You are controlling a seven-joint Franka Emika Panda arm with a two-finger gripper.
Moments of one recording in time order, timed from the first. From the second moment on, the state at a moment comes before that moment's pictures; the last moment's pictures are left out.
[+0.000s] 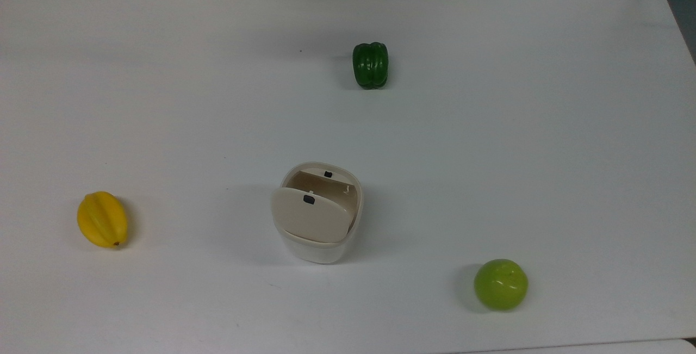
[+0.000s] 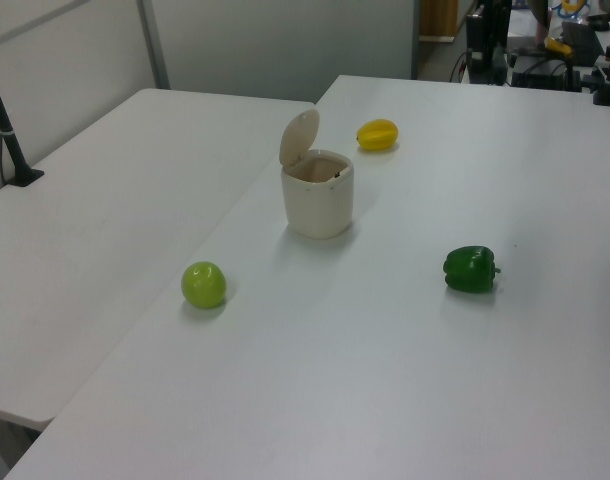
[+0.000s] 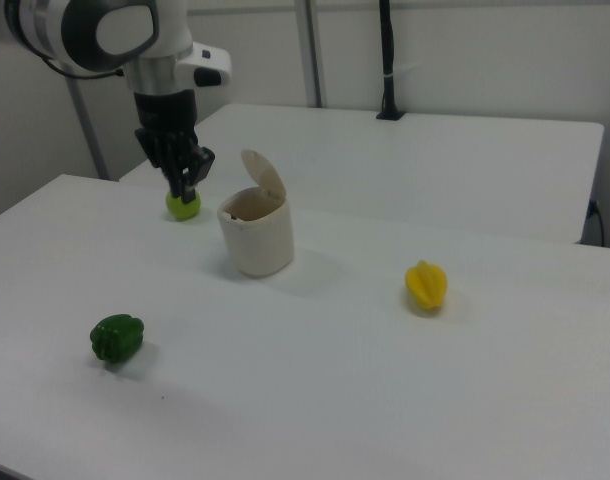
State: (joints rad) arm -0.06 0.01 -0.01 -1.58 0.14 1.63 0.03
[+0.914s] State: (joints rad) arm 0.00 0.20 0.00 -1.48 0.16 2.23 0.13
